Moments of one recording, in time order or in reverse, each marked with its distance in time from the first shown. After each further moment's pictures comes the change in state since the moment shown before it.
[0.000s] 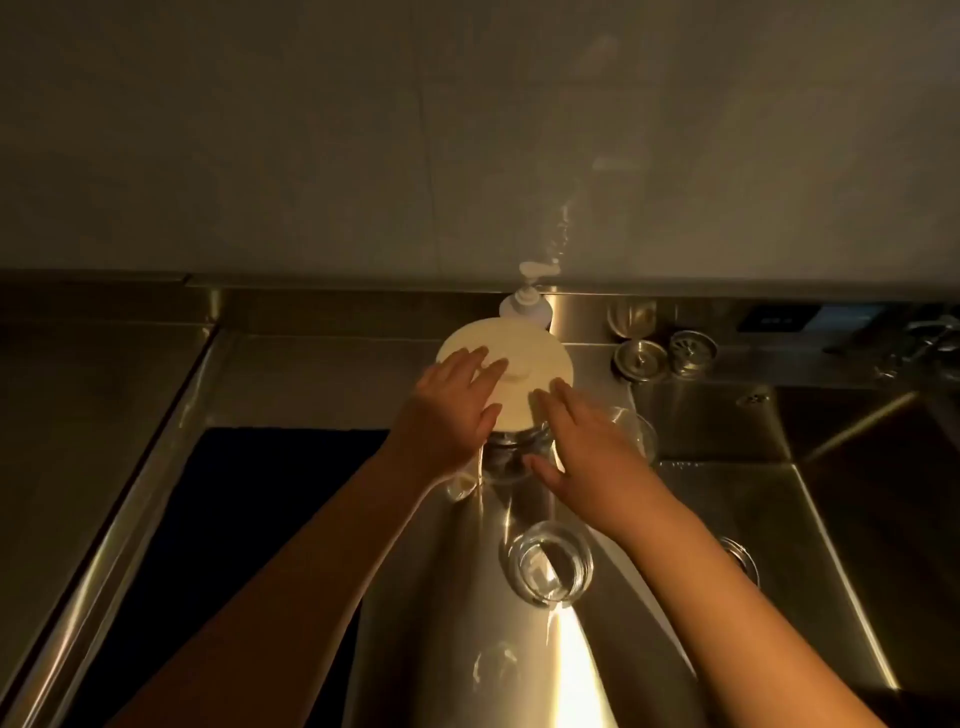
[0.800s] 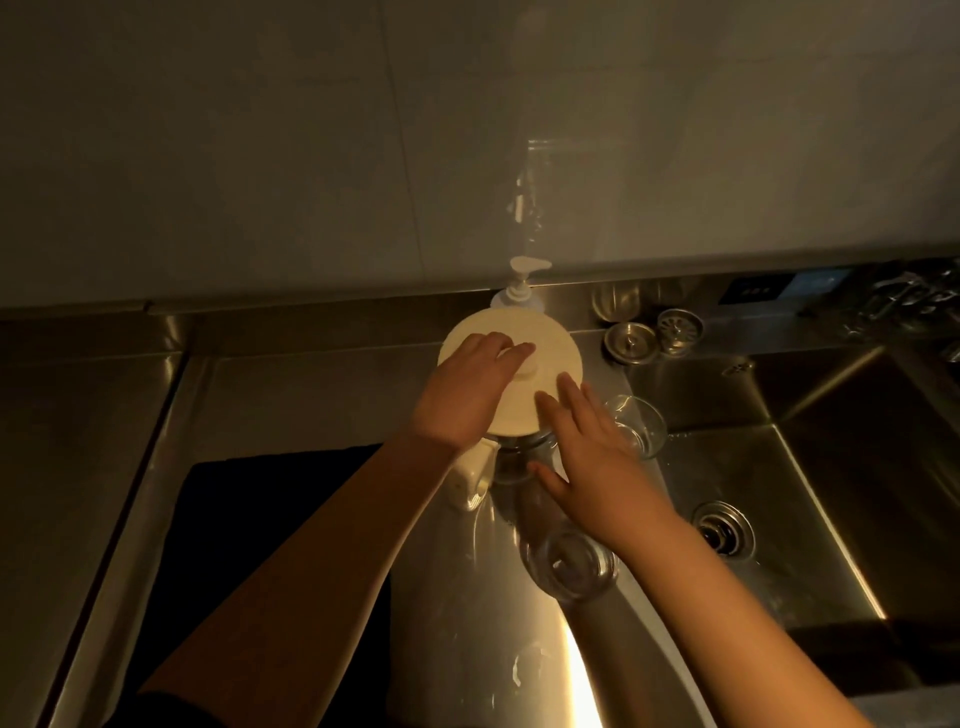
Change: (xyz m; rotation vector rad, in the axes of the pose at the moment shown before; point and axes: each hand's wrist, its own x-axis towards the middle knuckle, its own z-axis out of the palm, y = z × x) left_hand 0.045 -0.018 0.006 -0.042 -0.187 0.044; right_hand 0.000 -0.021 0.021 0.014 0.111 0.100
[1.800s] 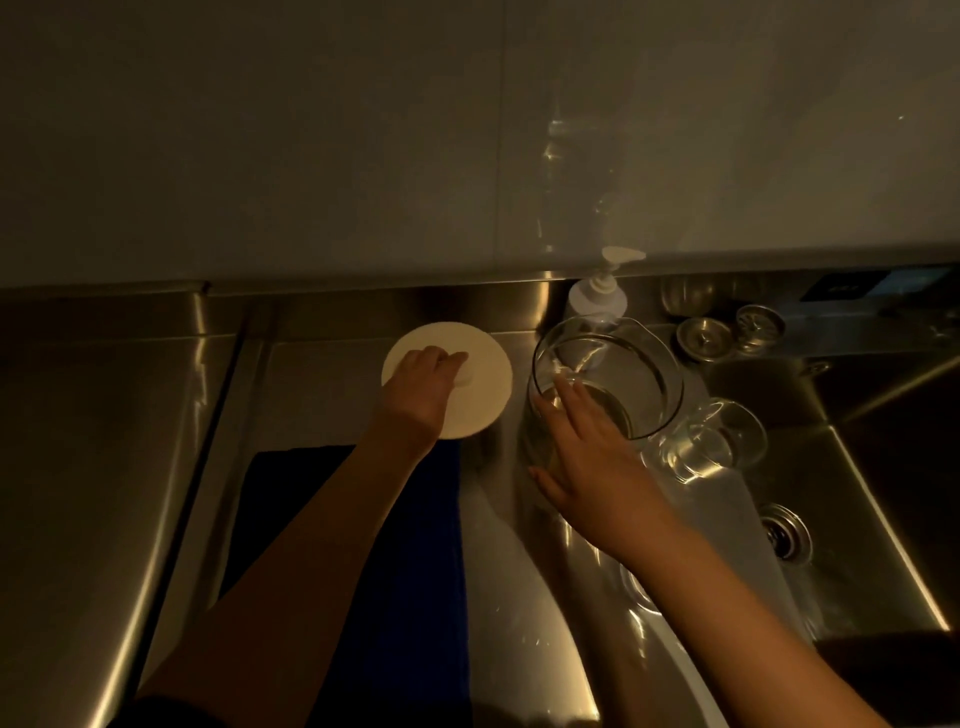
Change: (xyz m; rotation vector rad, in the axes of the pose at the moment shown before) left_hand -0.041 -0.151 0.035 -0.016 -0.163 -0.321; right_hand 0.038 -0.077 0.036 -0.051 -0.046 -0.086
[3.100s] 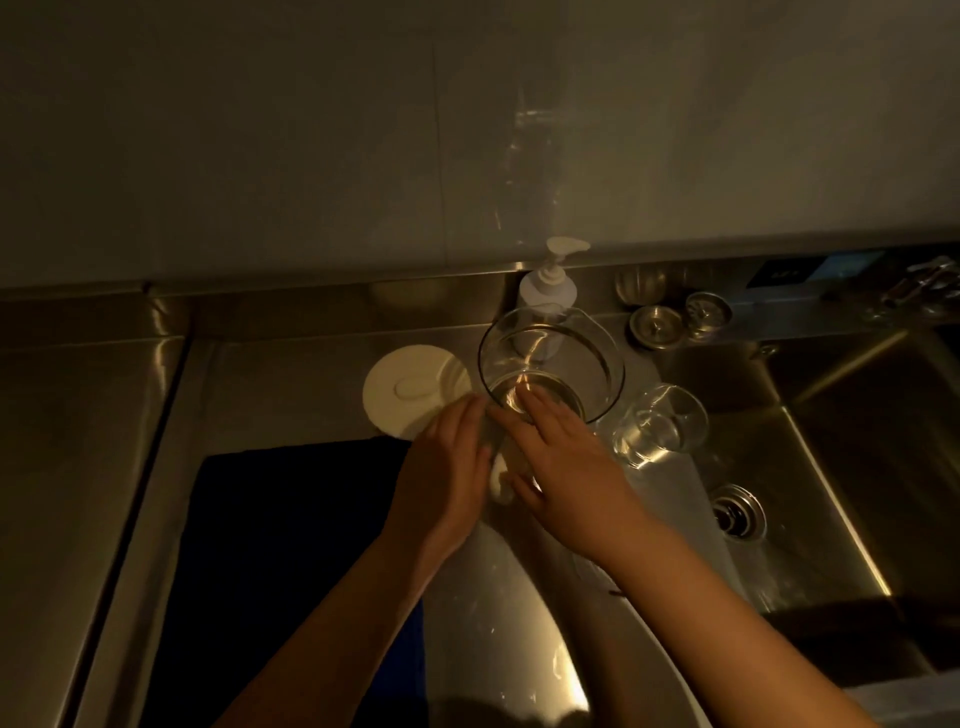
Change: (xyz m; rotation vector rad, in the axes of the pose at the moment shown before) left_hand -0.089 0.100 0.016 -0.420 0.291 0.157; right_hand -0.021 0.027 0.004 -0.035 0.033 -0.104
